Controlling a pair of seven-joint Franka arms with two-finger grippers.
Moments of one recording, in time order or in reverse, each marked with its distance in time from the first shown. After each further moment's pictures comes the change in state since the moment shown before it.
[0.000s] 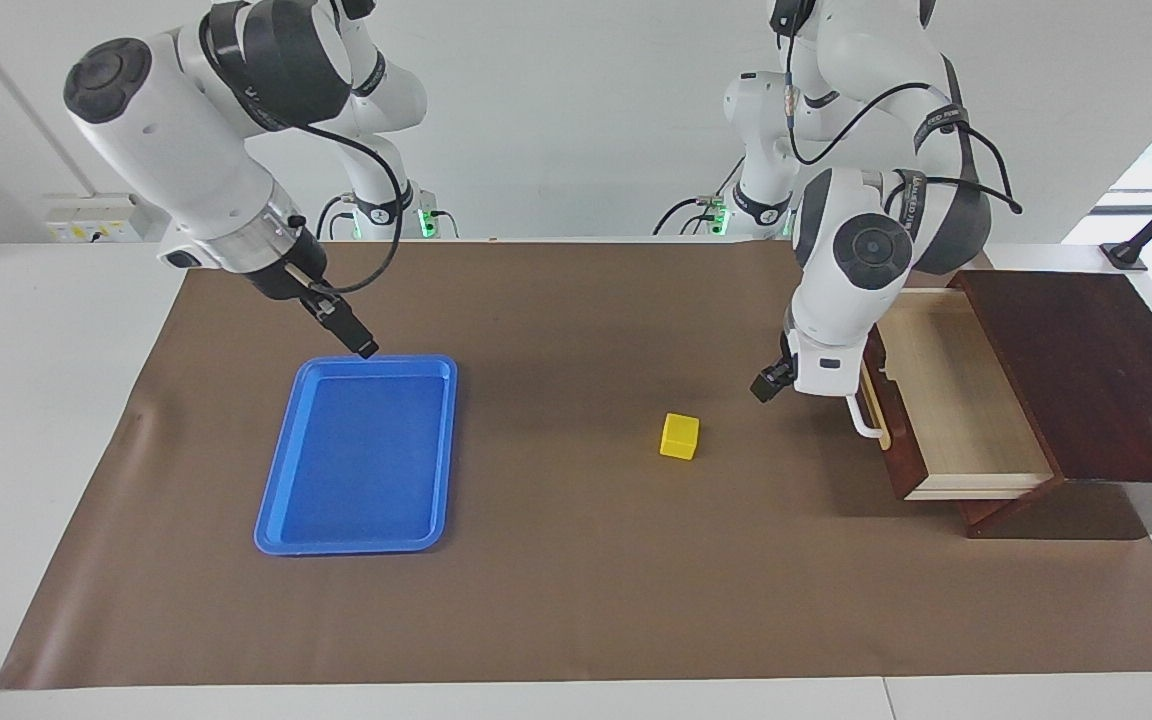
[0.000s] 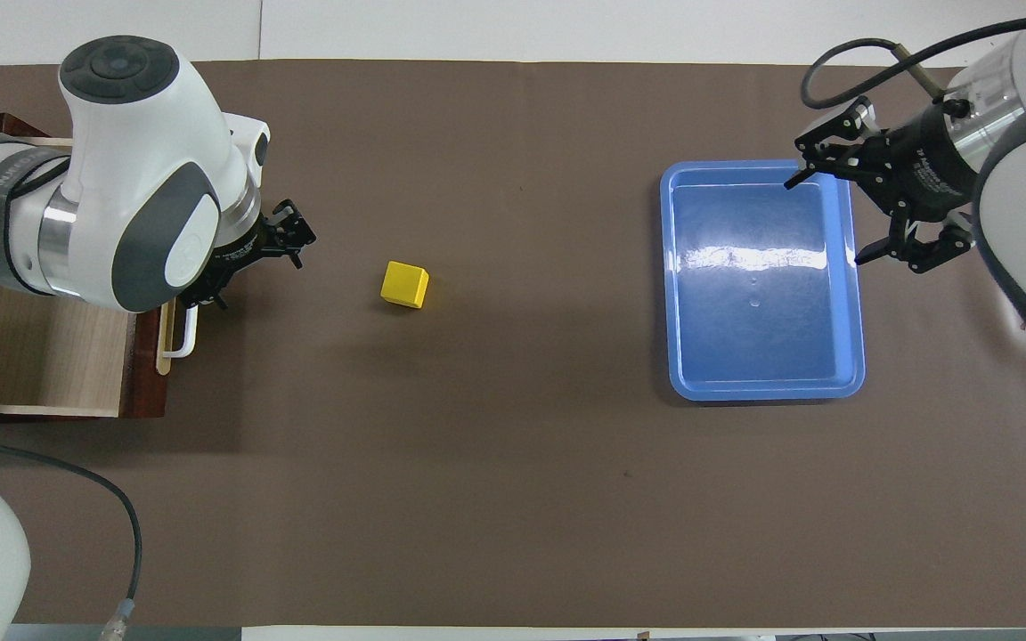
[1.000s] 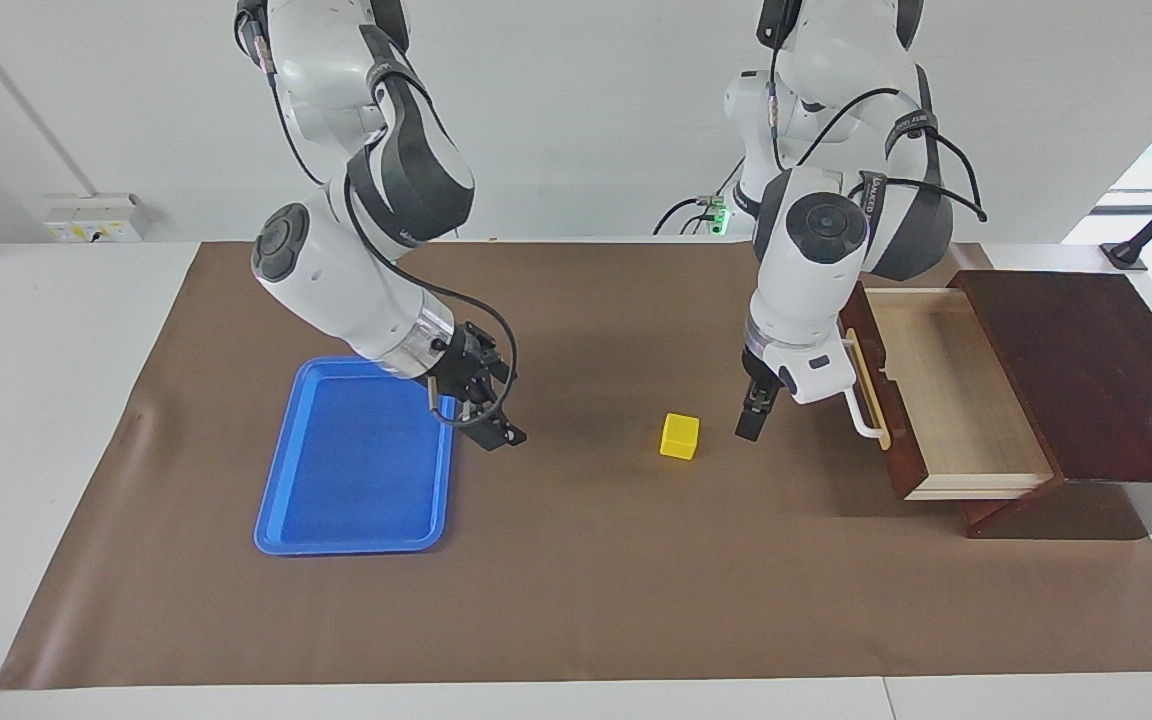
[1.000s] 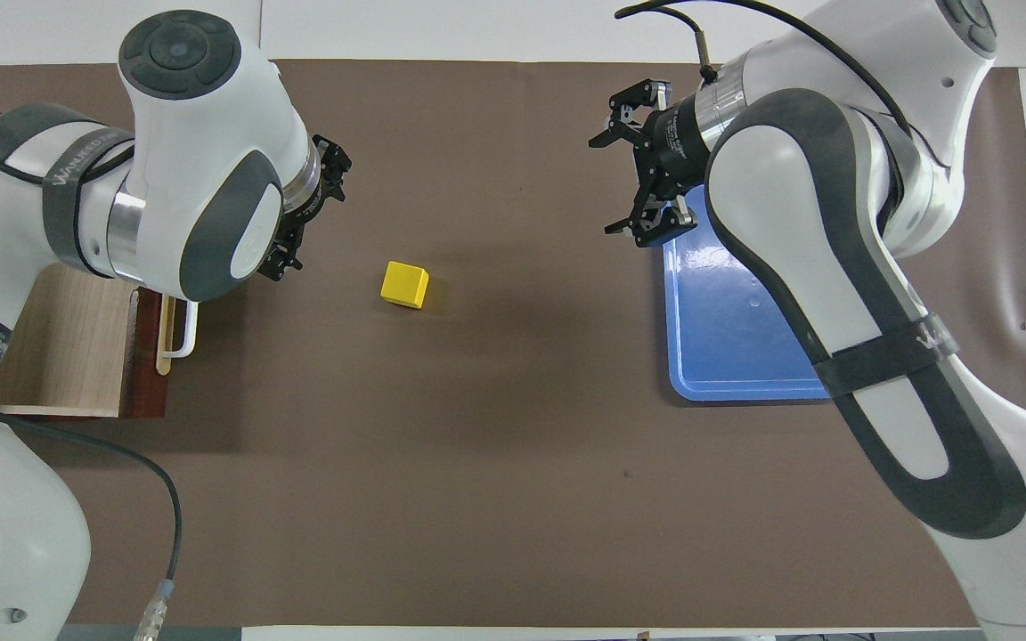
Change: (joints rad) left arm -0.088 0.066 -0.004 0.109 0.000 0.124 -0.480; right arm 0.170 0.216 0.002 0.005 0.356 0.337 0.629
